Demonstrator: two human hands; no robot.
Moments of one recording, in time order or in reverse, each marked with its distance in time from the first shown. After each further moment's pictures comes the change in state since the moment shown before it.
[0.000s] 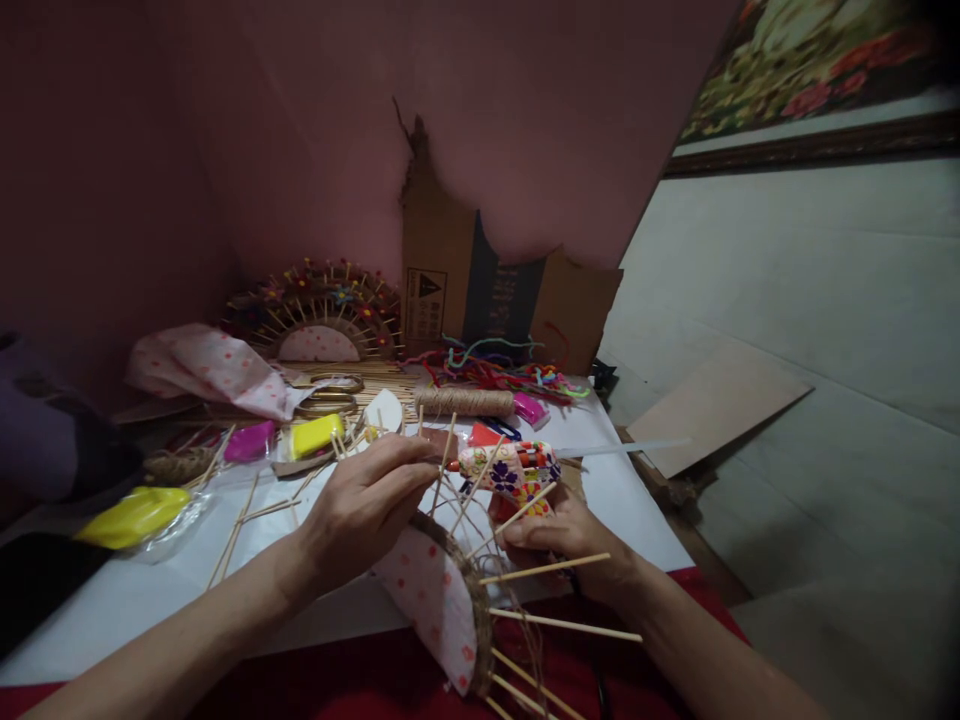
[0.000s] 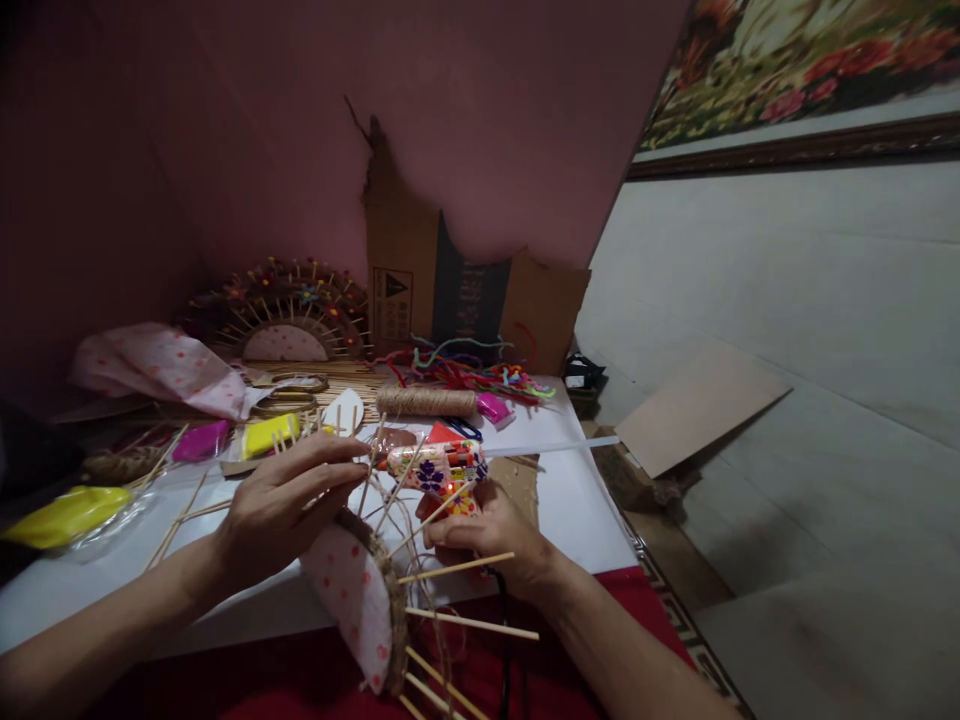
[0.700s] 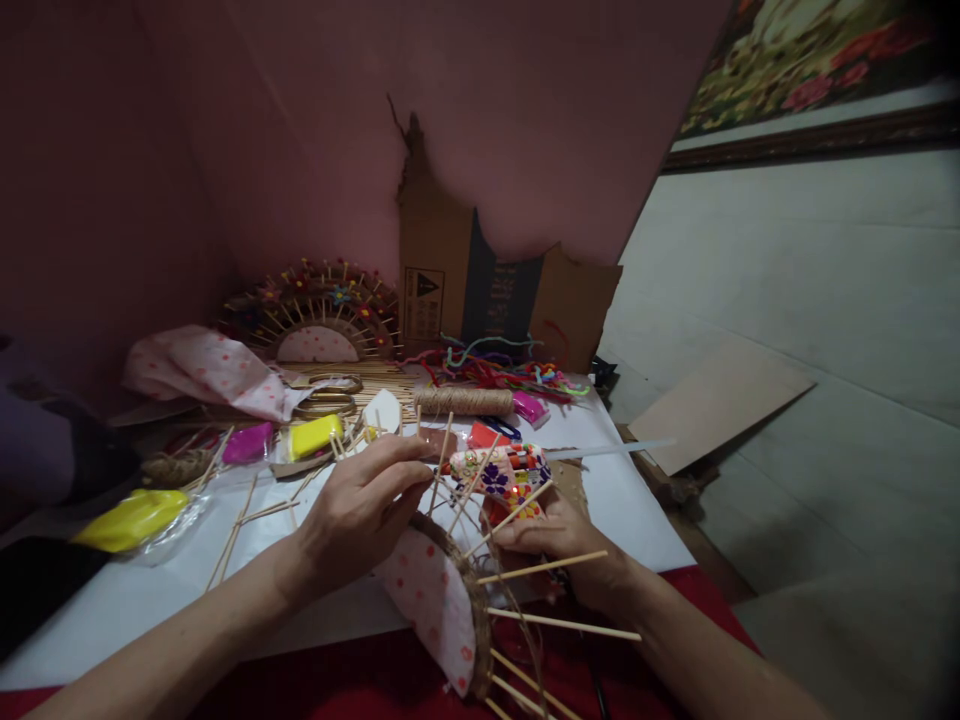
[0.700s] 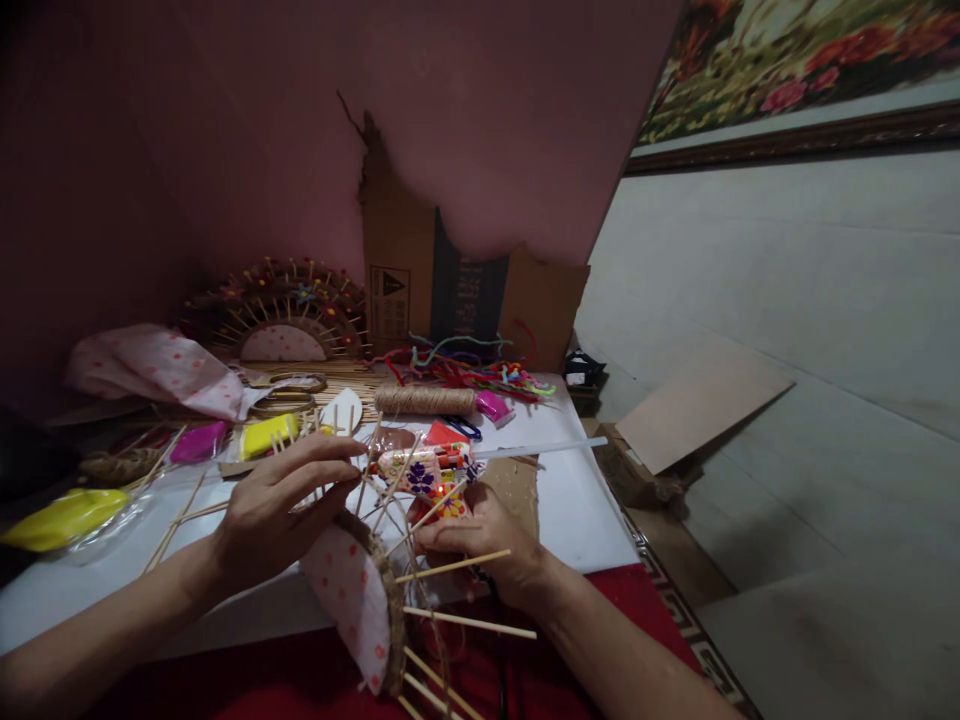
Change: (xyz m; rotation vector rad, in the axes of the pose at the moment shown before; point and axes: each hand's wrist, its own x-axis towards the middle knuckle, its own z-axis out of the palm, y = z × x) left_hand -0.002 0.000 0.001 -0.031 -0.004 -0.037; right_hand -0.002 -0.002 0.007 0.069 -0.056 0.090
